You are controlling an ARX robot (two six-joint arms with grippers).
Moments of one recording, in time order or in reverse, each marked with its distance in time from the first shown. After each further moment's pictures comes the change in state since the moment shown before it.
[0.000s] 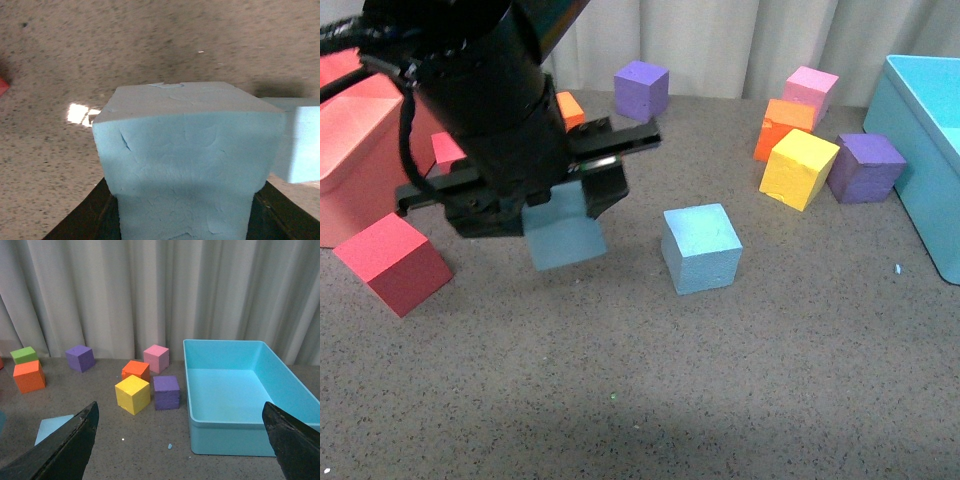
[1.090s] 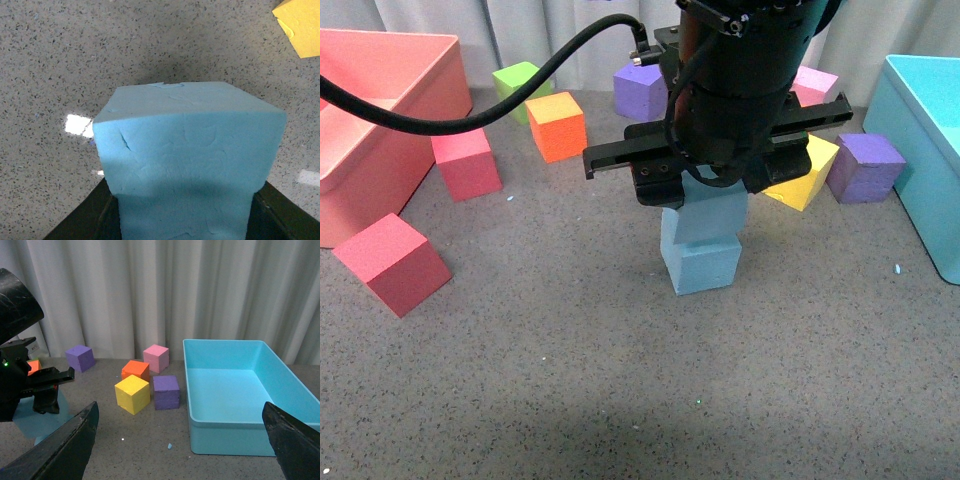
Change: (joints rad) left arm -0.223 0.221 0.429 -0.222 -0.110 -0.151; right arm 0.000 0.000 0.000 0.000 0.000 0.000
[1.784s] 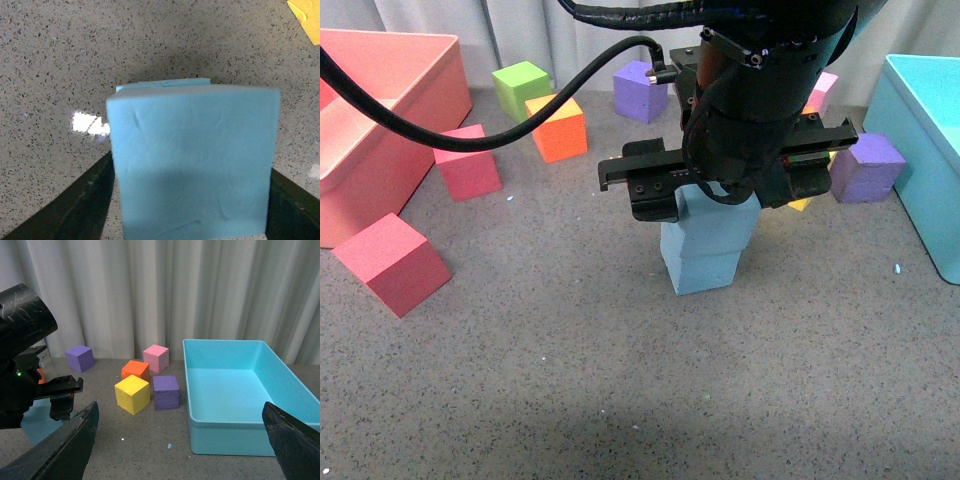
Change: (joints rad) left arm -0.014 0.056 0.047 -0.023 -0.002 0.016; right arm 0.000 0.000 0.000 0.000 0.000 0.000
